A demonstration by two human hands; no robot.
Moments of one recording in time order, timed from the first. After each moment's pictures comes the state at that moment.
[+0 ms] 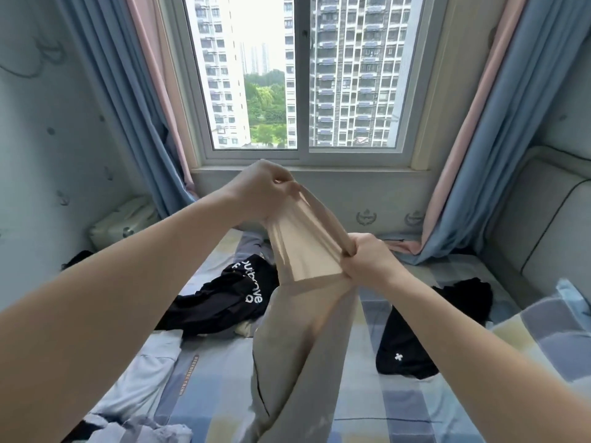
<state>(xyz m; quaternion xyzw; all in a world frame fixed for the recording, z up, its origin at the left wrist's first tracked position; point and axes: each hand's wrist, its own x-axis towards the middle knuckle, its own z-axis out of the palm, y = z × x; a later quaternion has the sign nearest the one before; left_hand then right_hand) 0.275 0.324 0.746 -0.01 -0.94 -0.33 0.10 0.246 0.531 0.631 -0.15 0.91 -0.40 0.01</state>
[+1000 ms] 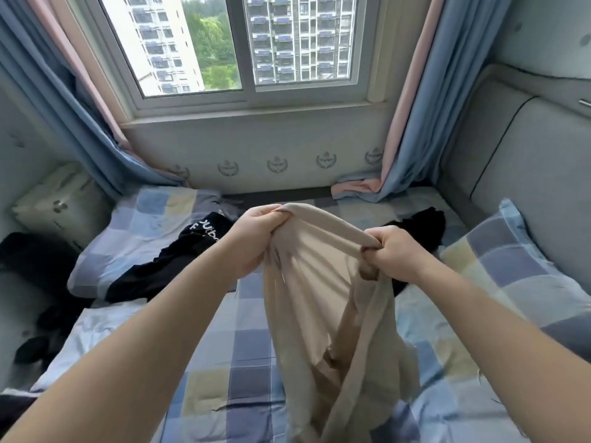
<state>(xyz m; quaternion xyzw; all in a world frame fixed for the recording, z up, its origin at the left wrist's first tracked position) 0.265 0.428 0.587 -0.01 -0.68 -0.72 -0.09 0.249 0.688 0.550 -0.11 0.91 -0.40 0.09</state>
